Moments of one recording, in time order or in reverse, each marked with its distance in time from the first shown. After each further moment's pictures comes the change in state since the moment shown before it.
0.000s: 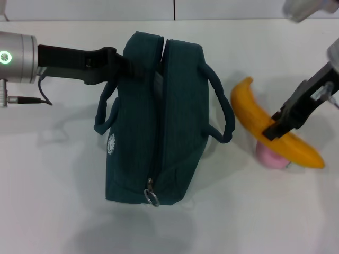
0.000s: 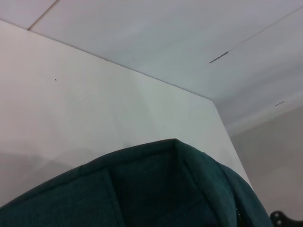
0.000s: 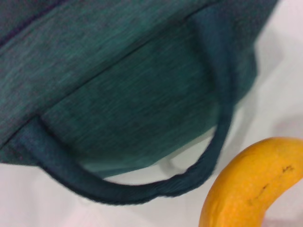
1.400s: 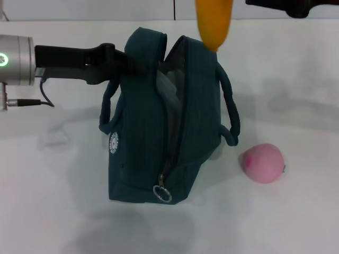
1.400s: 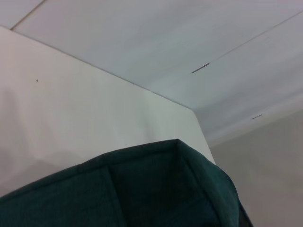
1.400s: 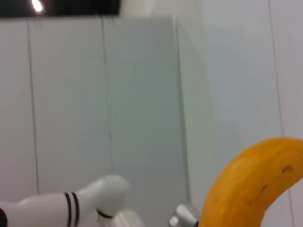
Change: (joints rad) left arm 0.025 0.000 0.000 -0.022 -0.078 0.009 0.001; right arm -0.289 0.034 0.226 -0.025 1.040 0.158 -0.691
